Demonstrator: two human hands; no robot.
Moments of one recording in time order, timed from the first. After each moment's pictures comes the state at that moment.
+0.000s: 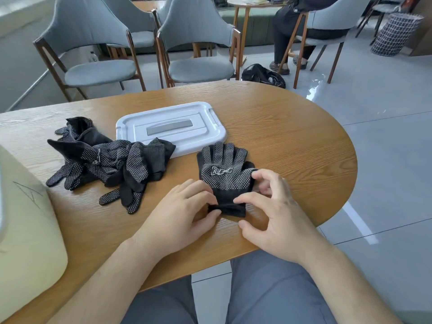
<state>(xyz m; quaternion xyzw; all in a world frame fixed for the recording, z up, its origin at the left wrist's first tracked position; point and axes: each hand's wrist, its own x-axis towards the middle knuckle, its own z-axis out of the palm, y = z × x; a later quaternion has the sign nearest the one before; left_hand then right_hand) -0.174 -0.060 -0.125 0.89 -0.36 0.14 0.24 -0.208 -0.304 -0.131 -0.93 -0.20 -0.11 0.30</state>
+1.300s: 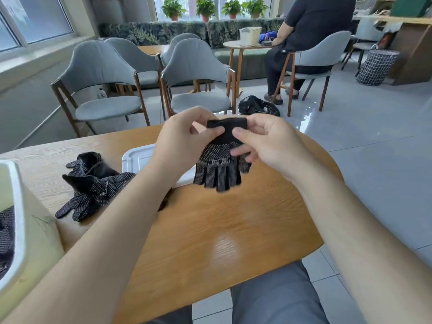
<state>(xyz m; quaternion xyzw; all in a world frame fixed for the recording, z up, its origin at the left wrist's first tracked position) -0.094 -0.099 0.022 0.86 -0.15 0.19 0.44 -0.106 -0.290 0.017 -0.80 -0.09 -0.06 0.58</state>
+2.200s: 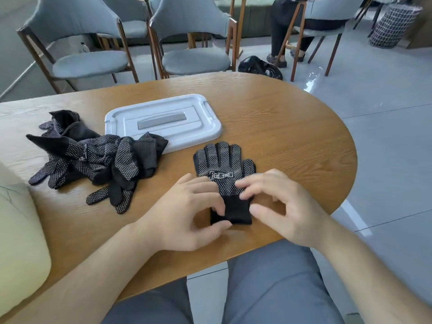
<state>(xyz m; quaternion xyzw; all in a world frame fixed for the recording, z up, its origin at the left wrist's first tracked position) -0.166 -0.072 -0.112 0.85 -0.45 0.09 0.26 -0.186 -0.329 -0.120 -0.87 -0.27 -0.07 0.40</state>
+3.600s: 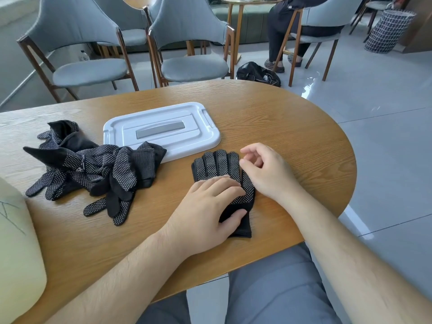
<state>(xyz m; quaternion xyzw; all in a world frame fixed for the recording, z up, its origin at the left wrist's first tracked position) -0.156 -0.108 -0.135 0.91 -0.34 0.12 0.21 -0.100 -0.305 -0.123 -0.91 -0.01 -0.08 0.40</state>
